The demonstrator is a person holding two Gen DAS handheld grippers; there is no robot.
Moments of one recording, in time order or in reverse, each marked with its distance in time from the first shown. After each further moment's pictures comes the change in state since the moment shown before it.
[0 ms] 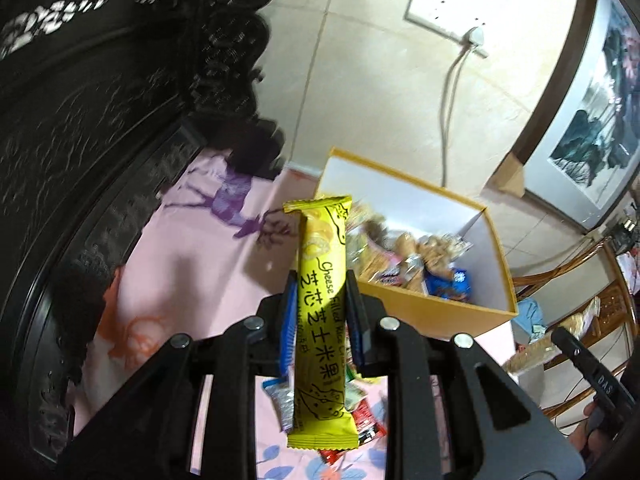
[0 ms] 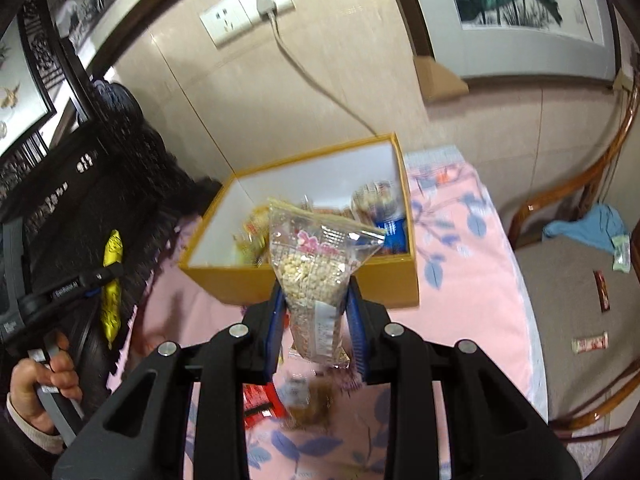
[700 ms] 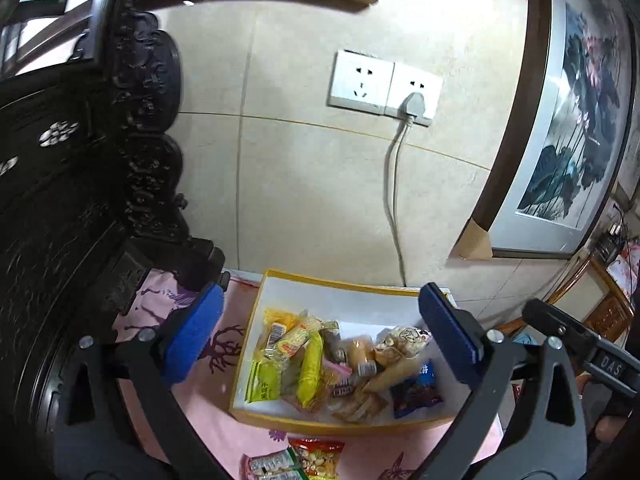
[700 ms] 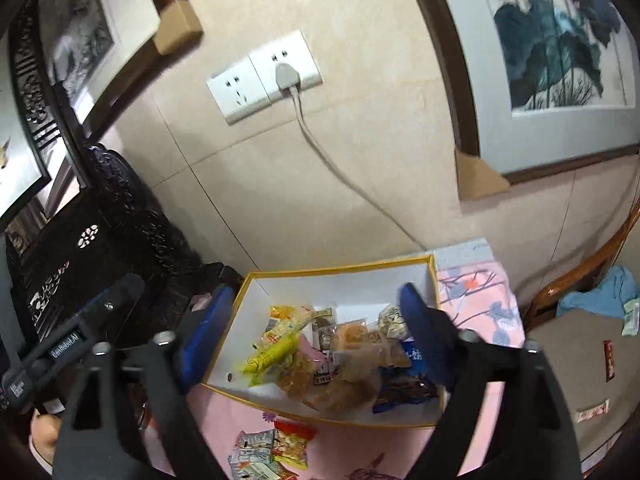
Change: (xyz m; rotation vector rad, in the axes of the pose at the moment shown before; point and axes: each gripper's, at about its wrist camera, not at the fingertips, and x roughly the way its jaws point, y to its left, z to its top) left arm 0.004 -0.069 0.085 0.126 -0.218 -0.056; right arm 0.023 0.030 0.104 -0.051 -0.133 -0.012
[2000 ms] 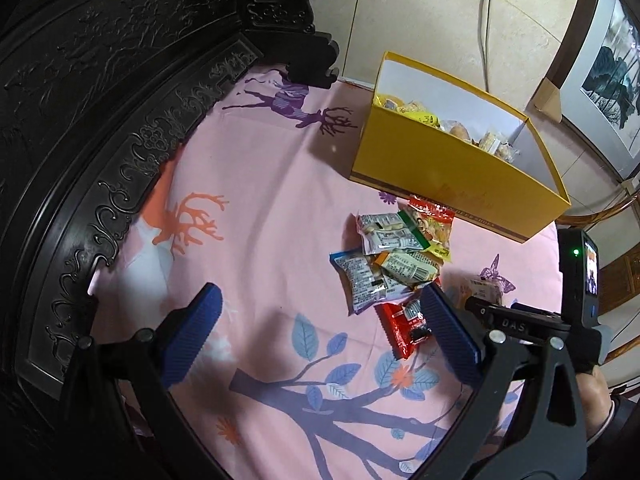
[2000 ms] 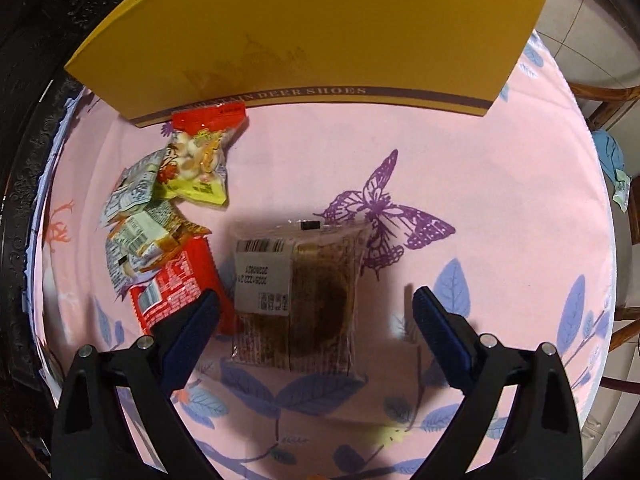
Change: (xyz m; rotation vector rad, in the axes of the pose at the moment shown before) left arm -0.071 0.093 -0.205 -0.107 0.415 0.204; right arm 0.098 0.006 -0.250 -0.007 0.703 -0.195
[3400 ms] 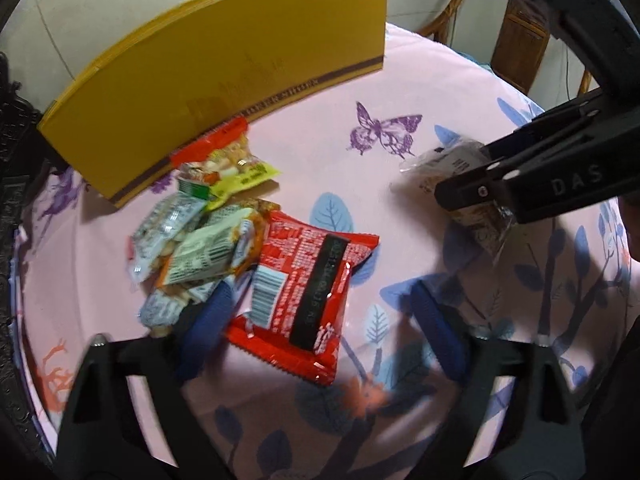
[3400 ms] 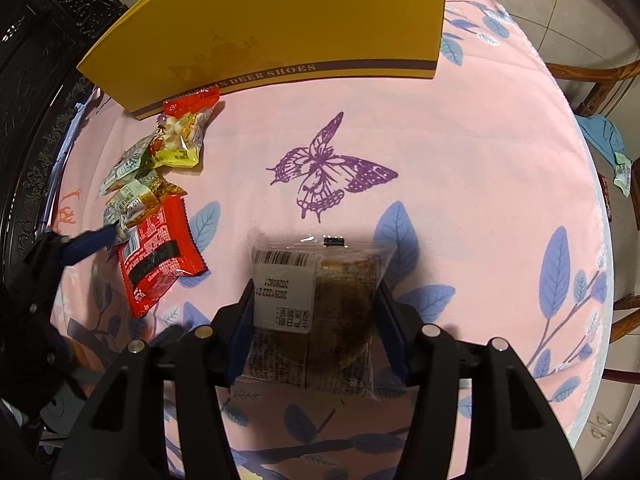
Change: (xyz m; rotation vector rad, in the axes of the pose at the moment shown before) left arm 0.114 -0.123 -0.070 0.848 0.079 -0.282; right arm -0.014 -0.038 -0.033 0.008 -0.045 0.050
